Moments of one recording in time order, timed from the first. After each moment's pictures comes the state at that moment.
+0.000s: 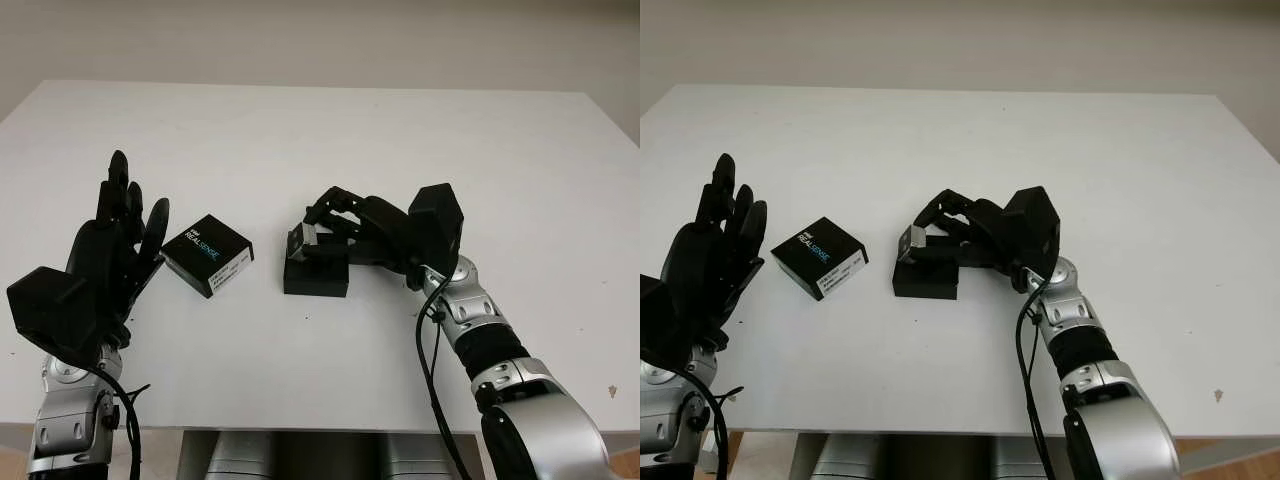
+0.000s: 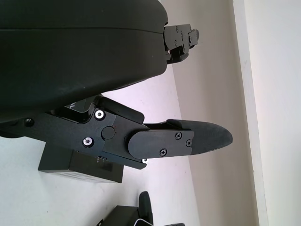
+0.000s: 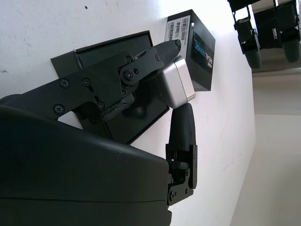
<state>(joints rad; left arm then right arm) -0.09 0.27 0.26 -0.06 -0.12 0.02 -0.11 -0.70 -0.17 0.04 0.79 0.04 -0.08 0.53</state>
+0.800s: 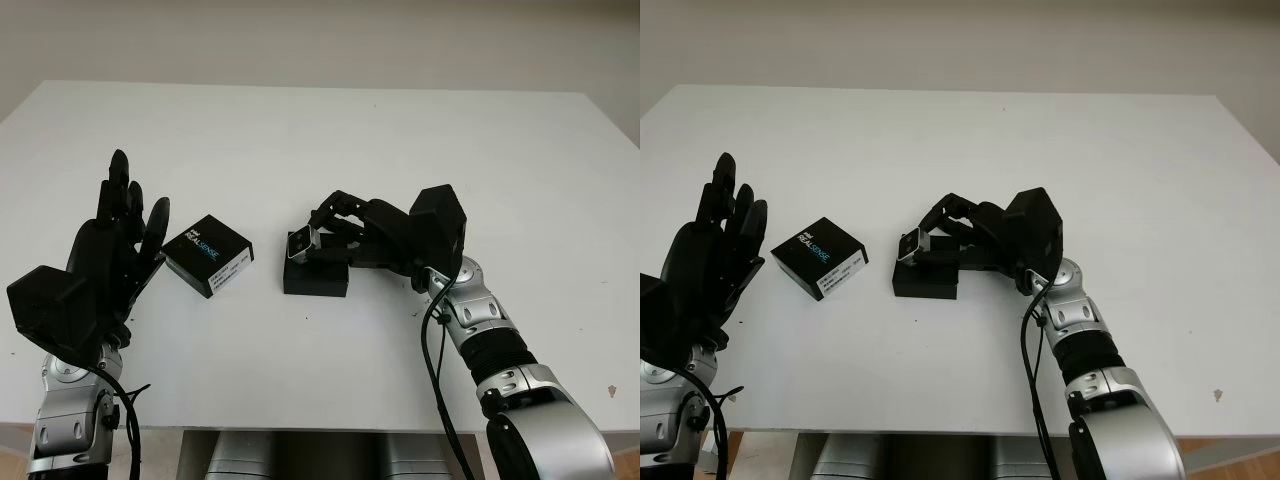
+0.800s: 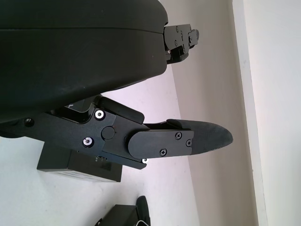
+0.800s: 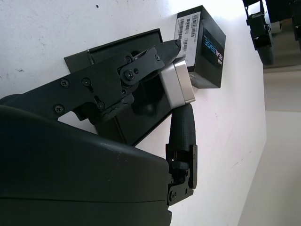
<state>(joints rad) -0.09 0.27 0.26 -0.07 -0.12 0.03 -0.11 -0.67 -0.18 0.05 0.73 0.01 -0.03 0.53</state>
